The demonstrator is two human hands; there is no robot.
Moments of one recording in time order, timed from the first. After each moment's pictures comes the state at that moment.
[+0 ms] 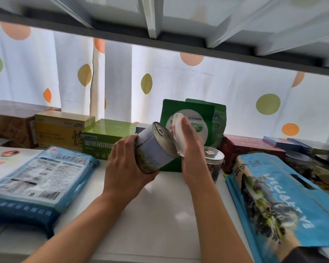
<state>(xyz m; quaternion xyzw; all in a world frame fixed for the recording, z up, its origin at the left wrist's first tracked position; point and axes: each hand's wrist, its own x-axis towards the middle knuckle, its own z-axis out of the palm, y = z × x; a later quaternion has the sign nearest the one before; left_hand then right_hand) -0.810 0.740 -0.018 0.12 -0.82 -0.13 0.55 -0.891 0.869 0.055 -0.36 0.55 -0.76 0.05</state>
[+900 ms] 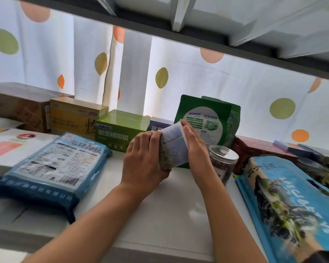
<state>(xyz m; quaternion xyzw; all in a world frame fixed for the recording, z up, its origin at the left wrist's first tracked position) -0.811 0.740 -0.021 0.14 -0.84 -0.04 0.53 -0.888 0.852 0.037 -0.37 0.67 -0.64 0.03</state>
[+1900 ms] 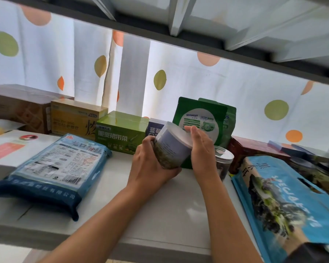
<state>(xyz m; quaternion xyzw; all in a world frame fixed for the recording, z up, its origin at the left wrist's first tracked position) -0.811 0.756 -0.020 0.17 -0.81 -0.33 0.46 -0.900 0.860 0.036 -0.36 0.68 -0.64 -0.10</state>
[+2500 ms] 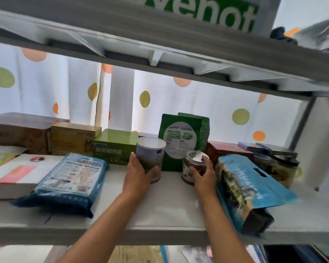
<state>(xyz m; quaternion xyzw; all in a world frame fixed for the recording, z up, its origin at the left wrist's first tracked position) -0.807 0.744 -0.031 0.19 -0.78 -0.48 0.36 -0.898 0.933 -0.010 -0.17 0.76 -0.61 -0.14</state>
